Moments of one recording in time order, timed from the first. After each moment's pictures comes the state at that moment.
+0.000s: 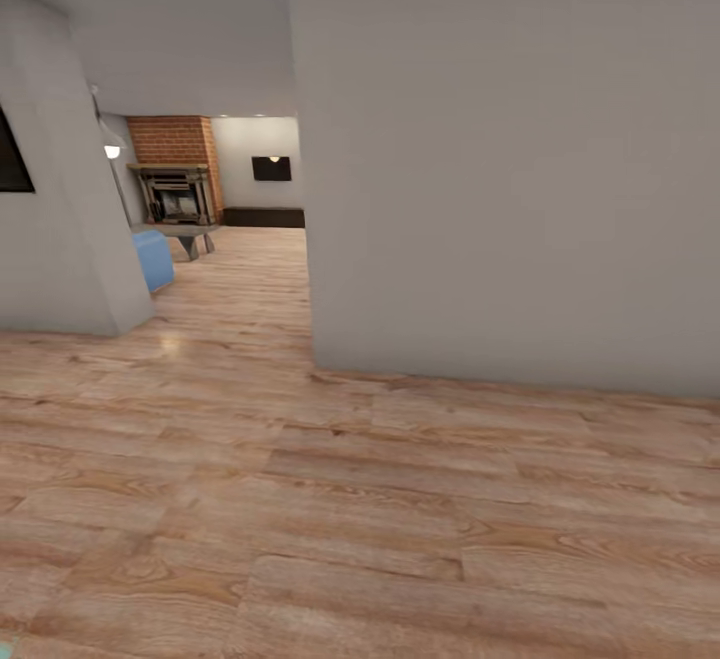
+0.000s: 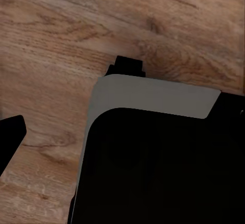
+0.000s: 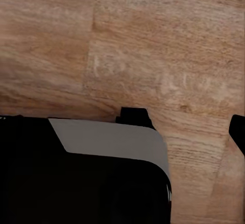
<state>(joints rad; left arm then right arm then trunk) -0.22 0.01 0.01 0.00 0.19 0.10 0.09 -0.22 0.06 0.58 0.02 -0.50 -0.12 -0.09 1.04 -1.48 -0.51</state>
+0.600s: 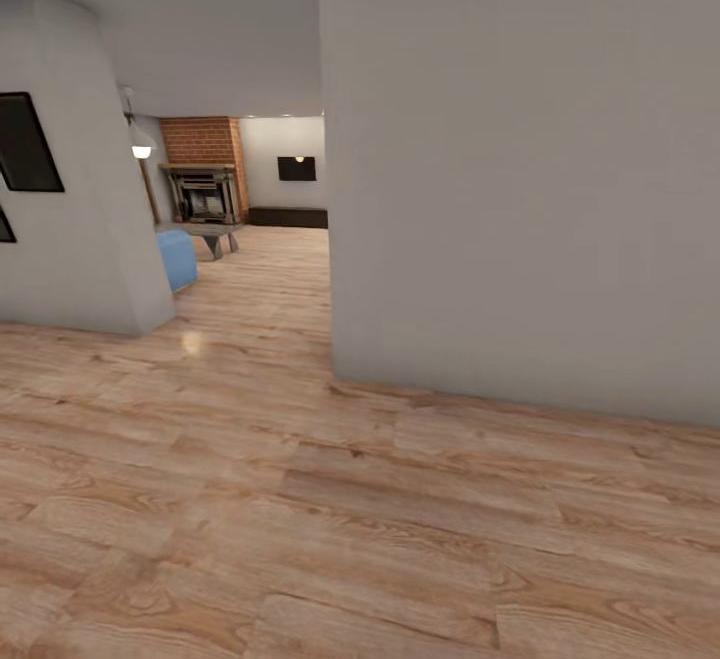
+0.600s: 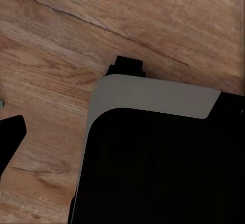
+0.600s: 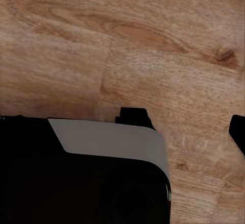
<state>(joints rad) -0.22 0.01 0.01 0.00 0.19 0.10 0.09 -0.22 0.06 0.58 0.02 -0.50 -0.12 -0.09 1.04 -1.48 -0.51</state>
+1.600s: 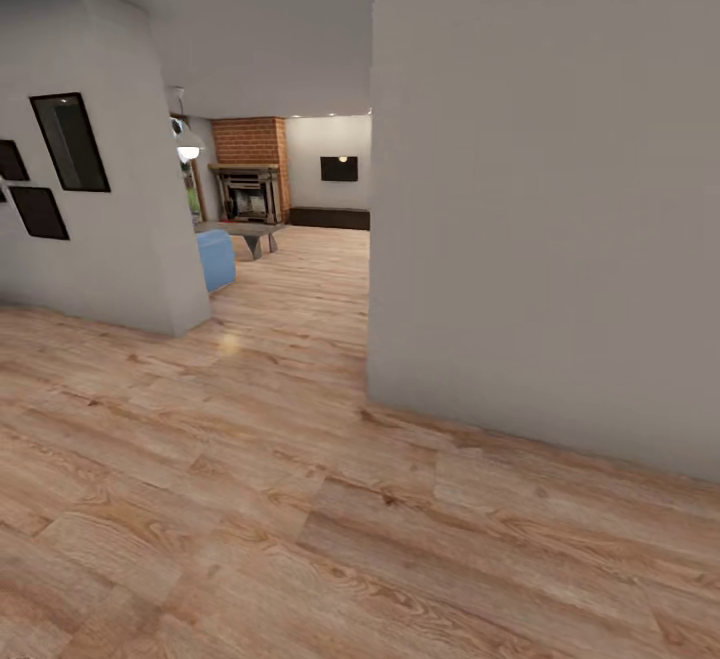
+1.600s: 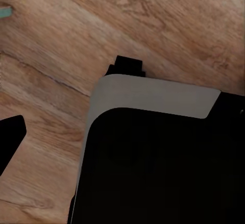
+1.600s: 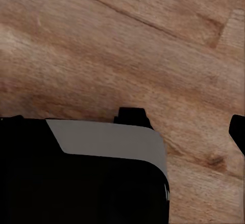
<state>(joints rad) -0.22 0.01 0.01 0.00 0.19 0.10 0.09 -0.21 0.06 0.58 0.02 -0.51 -0.13 -0.10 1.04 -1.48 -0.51</state>
